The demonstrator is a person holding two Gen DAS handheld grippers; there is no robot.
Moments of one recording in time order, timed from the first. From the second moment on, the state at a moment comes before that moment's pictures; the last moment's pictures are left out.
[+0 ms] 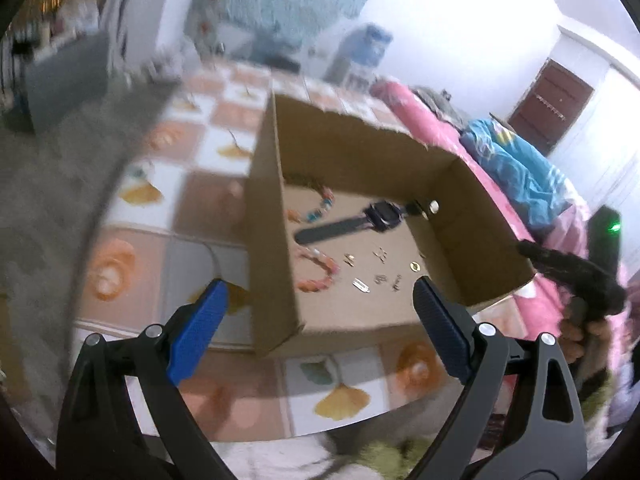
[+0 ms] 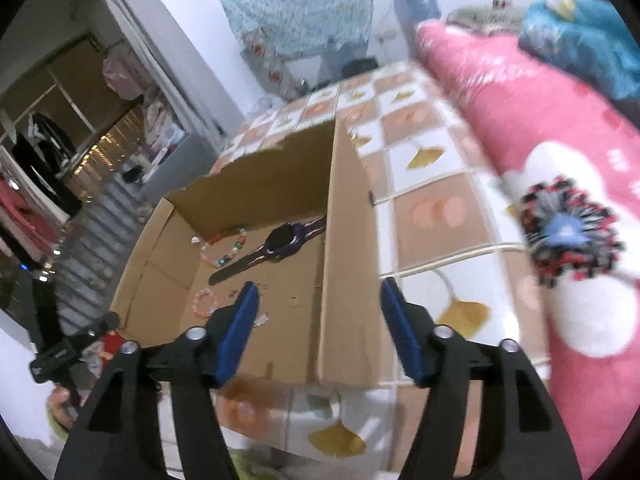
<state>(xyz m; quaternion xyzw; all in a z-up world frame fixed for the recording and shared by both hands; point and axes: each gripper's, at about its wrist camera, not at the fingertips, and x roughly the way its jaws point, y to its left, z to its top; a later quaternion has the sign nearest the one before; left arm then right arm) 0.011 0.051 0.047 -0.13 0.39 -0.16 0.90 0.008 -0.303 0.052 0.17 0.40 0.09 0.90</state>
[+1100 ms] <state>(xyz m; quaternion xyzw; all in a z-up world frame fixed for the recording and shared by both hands) -0.030 0.002 0.064 0.01 0.41 -0.02 0.91 -0.068 -0.183 0.065 0.01 0.36 0.00 0.93</state>
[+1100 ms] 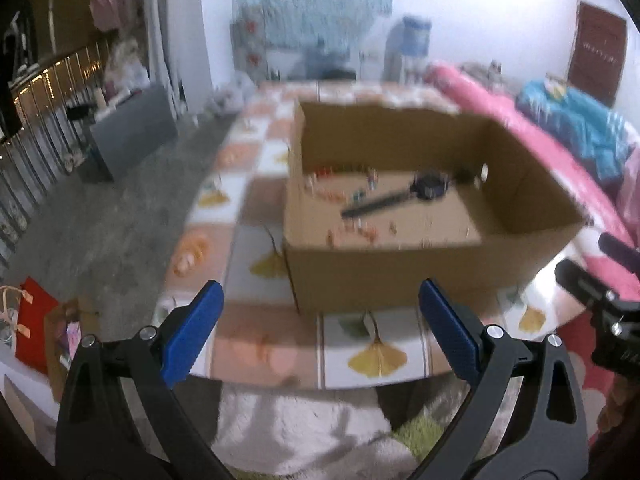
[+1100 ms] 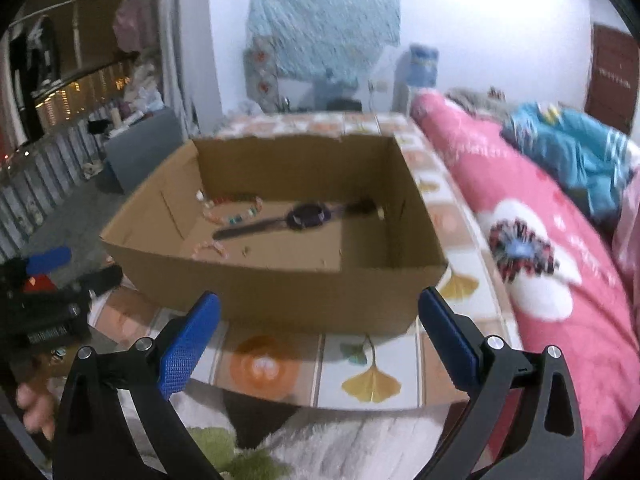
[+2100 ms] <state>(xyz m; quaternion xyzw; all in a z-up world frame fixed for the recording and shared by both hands) -0.012 -0.027 0.039 0.00 0.49 -0.02 0.87 -0.046 -0.187 0.028 0.04 0.44 -0.02 0.90</state>
